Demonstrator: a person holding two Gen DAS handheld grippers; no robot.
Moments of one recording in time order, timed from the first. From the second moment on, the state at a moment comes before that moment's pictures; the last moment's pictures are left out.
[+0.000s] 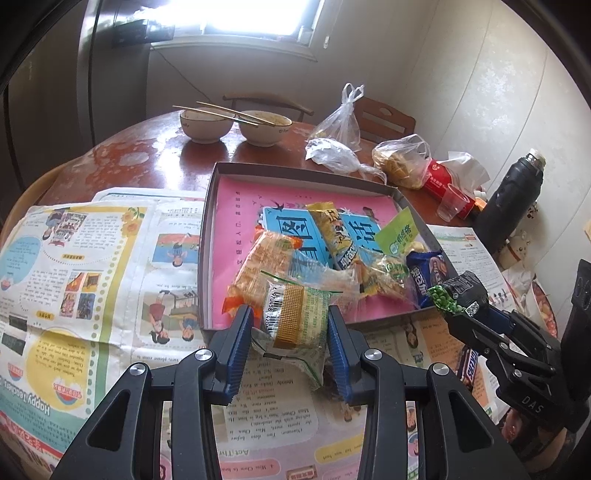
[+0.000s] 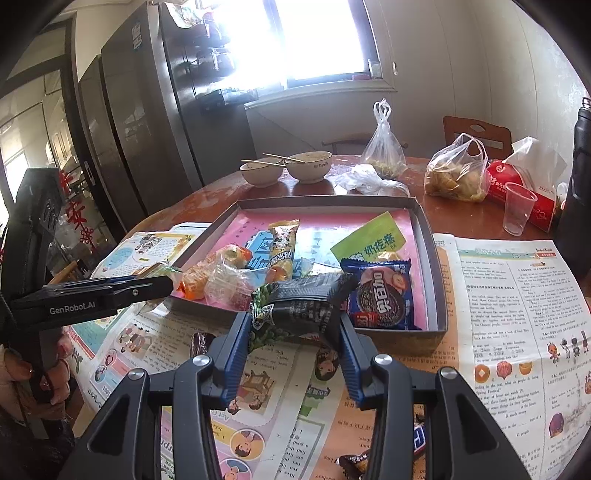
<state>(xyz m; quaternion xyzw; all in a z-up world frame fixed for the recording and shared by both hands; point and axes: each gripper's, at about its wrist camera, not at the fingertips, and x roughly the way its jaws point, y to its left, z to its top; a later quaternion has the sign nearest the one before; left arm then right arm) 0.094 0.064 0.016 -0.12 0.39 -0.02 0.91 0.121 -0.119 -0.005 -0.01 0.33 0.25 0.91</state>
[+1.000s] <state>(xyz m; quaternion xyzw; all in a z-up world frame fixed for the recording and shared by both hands) 0.145 0.053 -0.003 -0.11 0.41 -0.01 0.91 0.174 -0.120 -0.020 0.00 0.34 0.22 0.91</state>
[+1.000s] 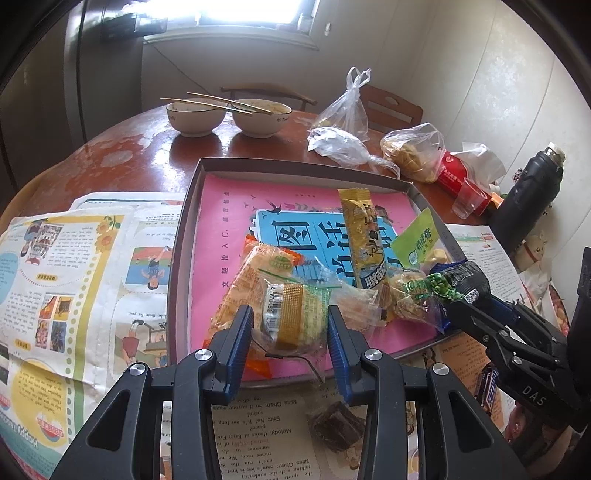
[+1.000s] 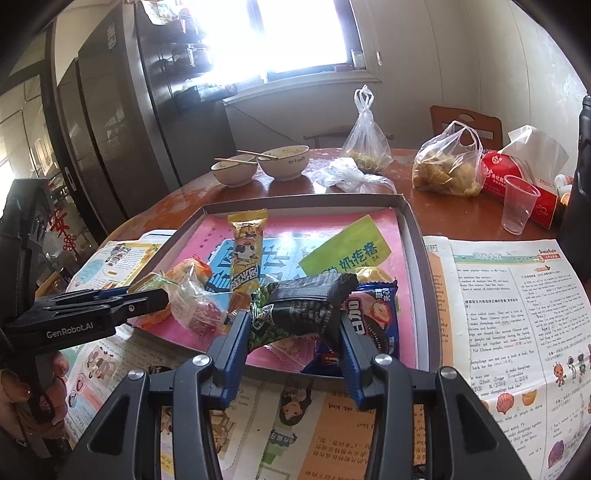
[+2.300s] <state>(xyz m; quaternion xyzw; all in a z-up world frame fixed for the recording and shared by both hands) 0.145 0.043 -0.005 -0.09 0.41 0.00 0.91 0.174 -0.123 -0.027 -0.05 0.35 0.19 0.92</state>
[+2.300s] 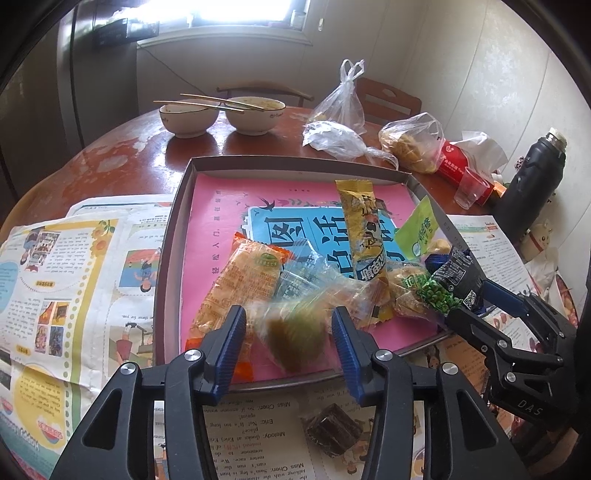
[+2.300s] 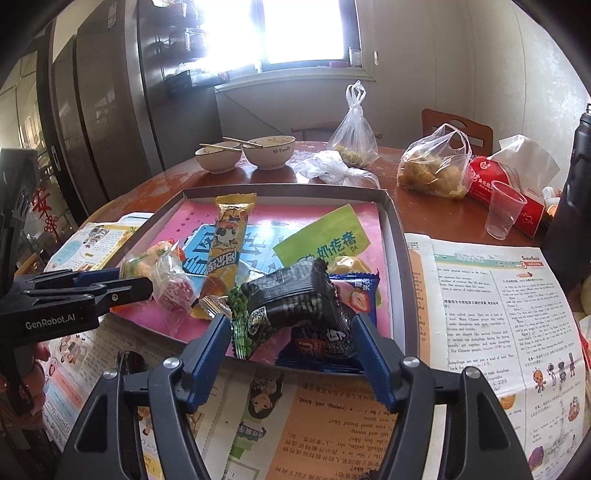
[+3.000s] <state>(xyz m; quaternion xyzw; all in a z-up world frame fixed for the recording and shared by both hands) 0.126 0.038 0.015 -0.09 0.39 -0.01 0.92 0.179 -0.140 -0.030 -0.04 0.35 0.13 0.92</state>
